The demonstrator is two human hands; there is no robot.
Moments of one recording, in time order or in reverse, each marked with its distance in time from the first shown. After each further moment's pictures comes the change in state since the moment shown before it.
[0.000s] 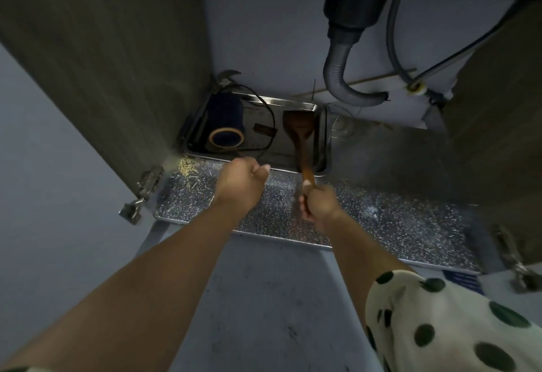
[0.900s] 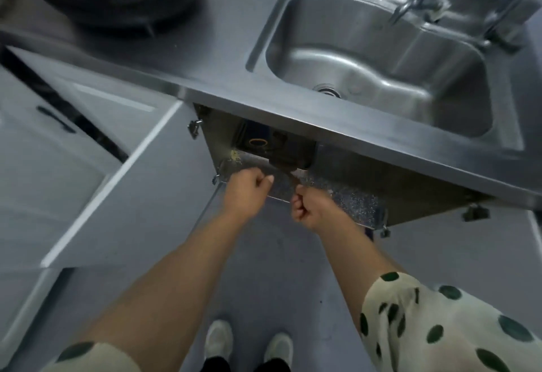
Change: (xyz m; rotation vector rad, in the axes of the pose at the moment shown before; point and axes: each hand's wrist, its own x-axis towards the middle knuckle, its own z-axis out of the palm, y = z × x) left_hand -0.211 0.280 -0.277 0.114 -0.051 -0.181; right_hand -0.403 -0.256 -0.014 0.081 -0.135 0.444
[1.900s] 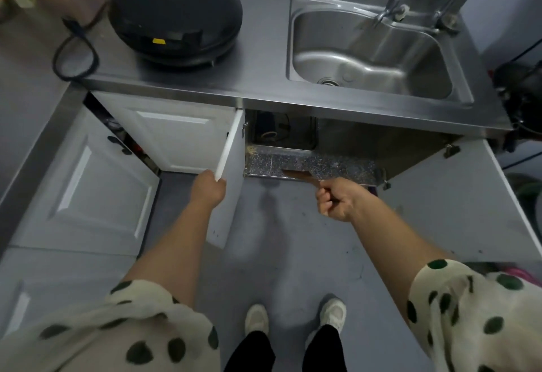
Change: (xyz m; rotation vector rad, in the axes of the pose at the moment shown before) left_hand -0.041 -0.137 -0.224 0.062 -0.179 -0.165; right_hand -0.198 0.053 0.119 0.202 0.083 0.121
